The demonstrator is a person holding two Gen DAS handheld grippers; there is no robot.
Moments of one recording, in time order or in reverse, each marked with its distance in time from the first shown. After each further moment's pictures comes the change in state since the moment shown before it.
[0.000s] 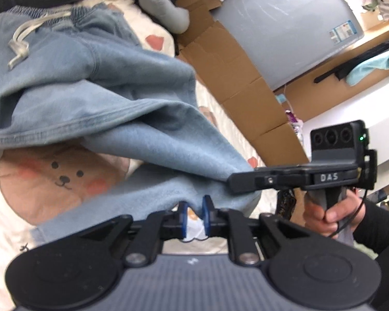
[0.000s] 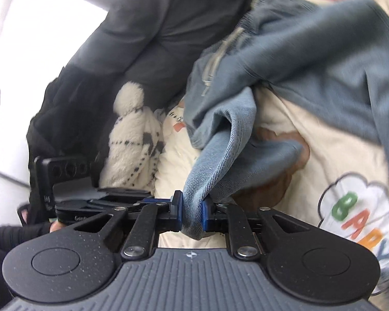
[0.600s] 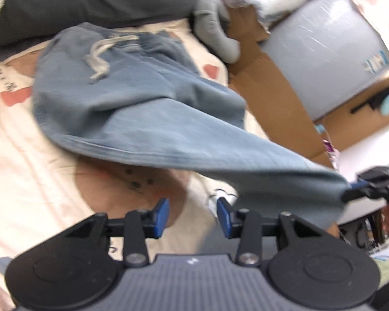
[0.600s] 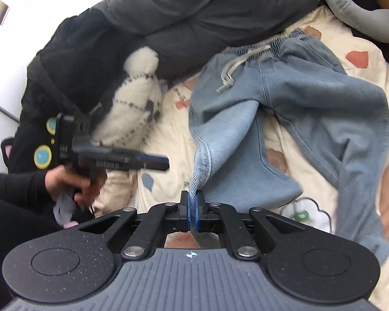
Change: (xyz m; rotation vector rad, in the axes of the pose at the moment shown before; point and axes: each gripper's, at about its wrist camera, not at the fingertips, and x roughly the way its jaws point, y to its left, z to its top) left arm -0.054 0.038 -0.011 -0.102 -0.109 0.213; right arm -0.060 0.092 0.019 -0.283 0.169 -0.198
